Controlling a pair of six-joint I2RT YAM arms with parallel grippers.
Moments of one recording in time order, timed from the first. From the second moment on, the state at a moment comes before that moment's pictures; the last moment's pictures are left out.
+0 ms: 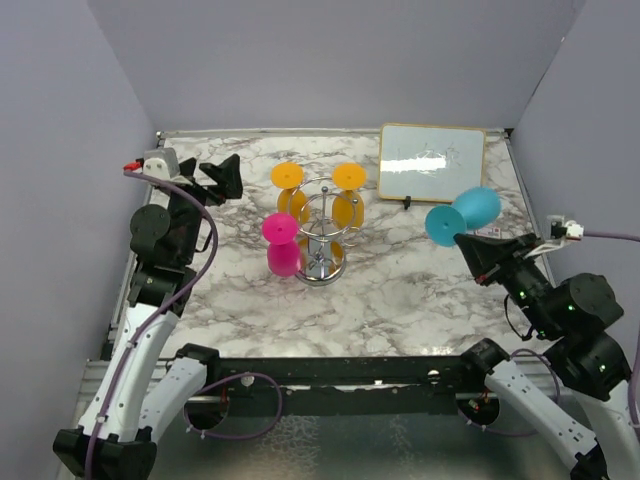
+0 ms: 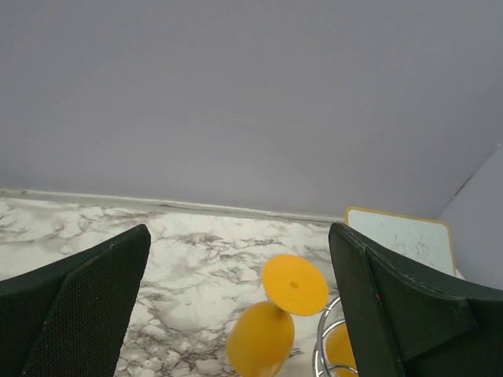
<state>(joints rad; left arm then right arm) -0.22 0.75 0.84 0.15 -0.11 -0.30 0.55 0.38 0.92 -0.52 0.07 0.52</state>
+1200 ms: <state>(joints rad) -0.67 1.43 1.63 -0.08 0.61 -0.65 0.55 0.22 0.96 -0.58 -0.22 -0.72</state>
